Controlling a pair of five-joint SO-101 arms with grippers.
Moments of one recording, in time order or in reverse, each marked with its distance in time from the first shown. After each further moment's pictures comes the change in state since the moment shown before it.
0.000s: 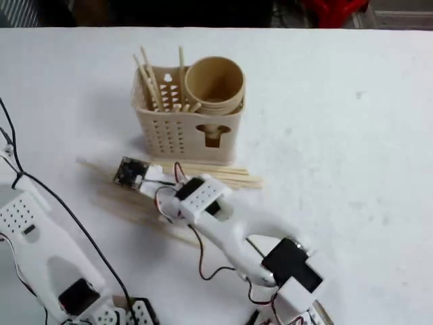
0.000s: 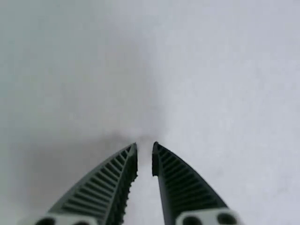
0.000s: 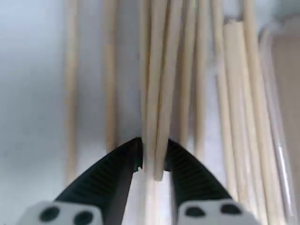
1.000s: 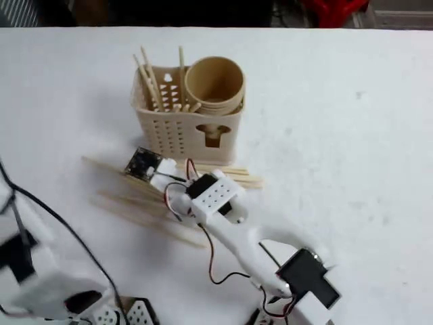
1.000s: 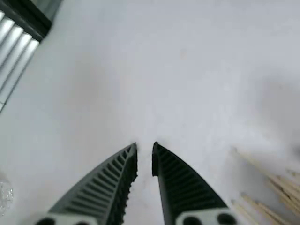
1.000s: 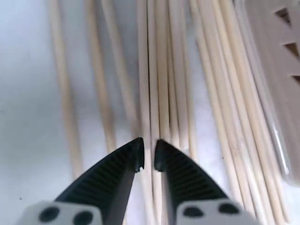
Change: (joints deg) left arm 5.5 -77.6 50.0 6.2 -13.9; right arm 2.0 -8.1 4.3 4.0 -4.3
